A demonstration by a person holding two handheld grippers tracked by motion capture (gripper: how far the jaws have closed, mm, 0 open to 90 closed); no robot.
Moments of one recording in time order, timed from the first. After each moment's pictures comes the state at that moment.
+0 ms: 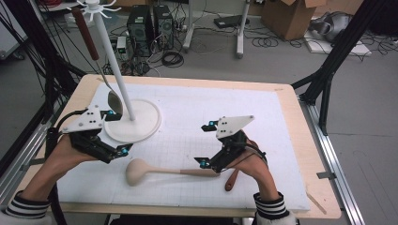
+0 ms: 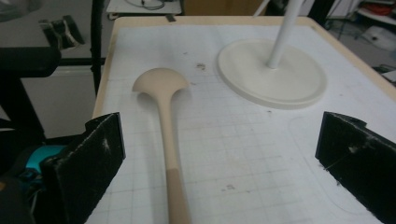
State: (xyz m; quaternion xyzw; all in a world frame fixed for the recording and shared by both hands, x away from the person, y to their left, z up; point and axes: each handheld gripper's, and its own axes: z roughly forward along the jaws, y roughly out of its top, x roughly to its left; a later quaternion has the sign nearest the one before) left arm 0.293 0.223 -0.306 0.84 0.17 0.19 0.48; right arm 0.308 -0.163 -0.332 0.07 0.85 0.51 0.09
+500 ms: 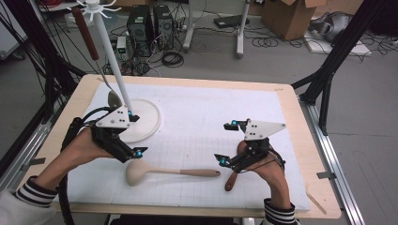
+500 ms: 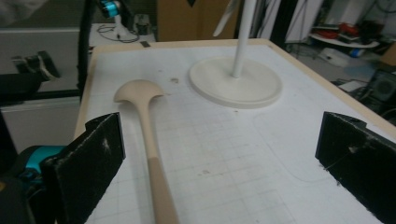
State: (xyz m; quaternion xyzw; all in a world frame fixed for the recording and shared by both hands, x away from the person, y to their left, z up) left arm 0.306 0.178 -0.300 0.90 0.13 0.16 0.40; right arm 0.297 -0.219 -0.338 0.12 0.81 0.56 0.13
